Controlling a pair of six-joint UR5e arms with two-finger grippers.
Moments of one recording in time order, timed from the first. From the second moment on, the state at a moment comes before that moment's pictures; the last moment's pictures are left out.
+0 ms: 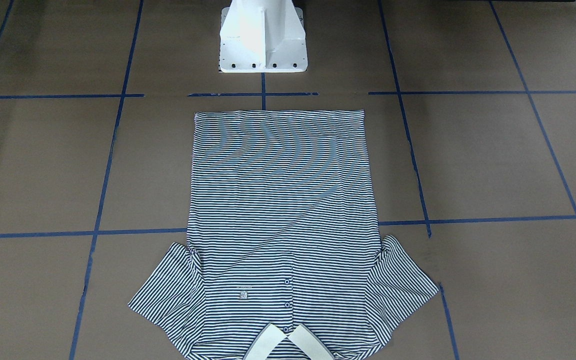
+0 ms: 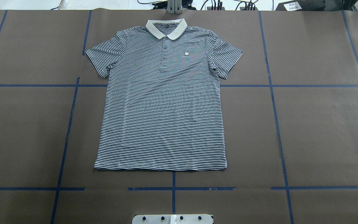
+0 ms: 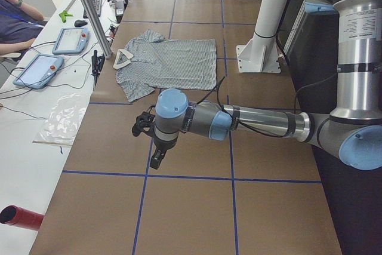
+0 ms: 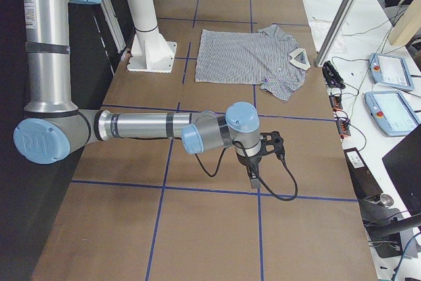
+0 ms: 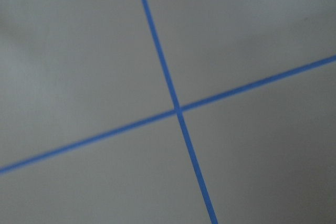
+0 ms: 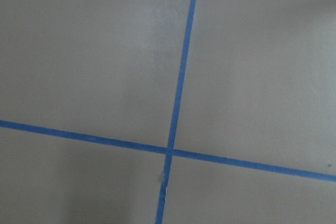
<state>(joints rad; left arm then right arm) -1.60 -1.62 -1.65 -2.19 -2.32 0.12 1.57 -1.58 1.63 -1.25 2.28 0.07</state>
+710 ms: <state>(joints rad) -1.57 -1.65 -1.60 -2.34 -2.33 0.04 1.27 -1.29 1.53 -0.97 2.21 0.71</state>
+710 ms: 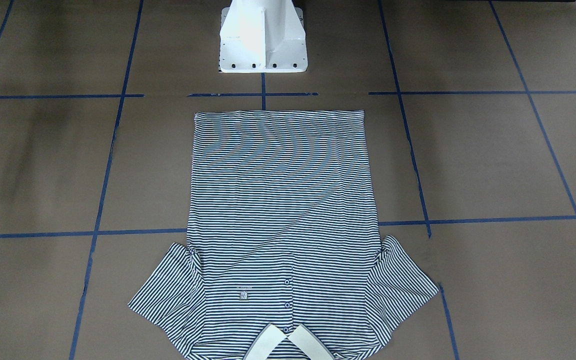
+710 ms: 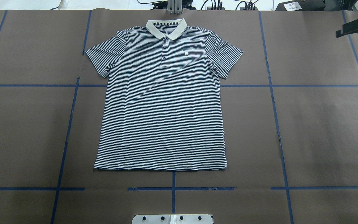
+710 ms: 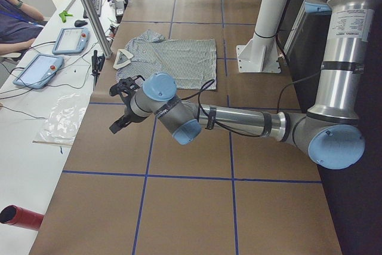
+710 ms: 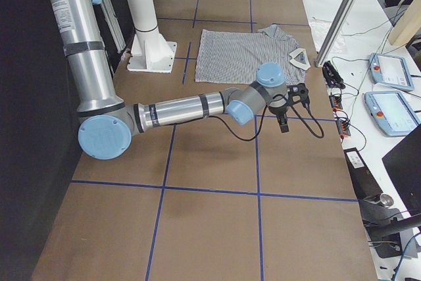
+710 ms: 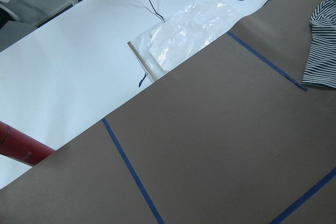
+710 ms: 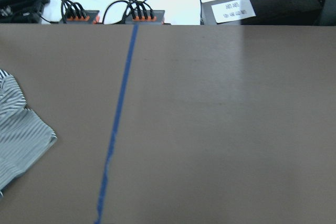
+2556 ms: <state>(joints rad) -1.56 -1.65 -1.60 -2.35 -2.33 0.04 0.83 -0.87 0.99 -0.76 1.68 1.25</state>
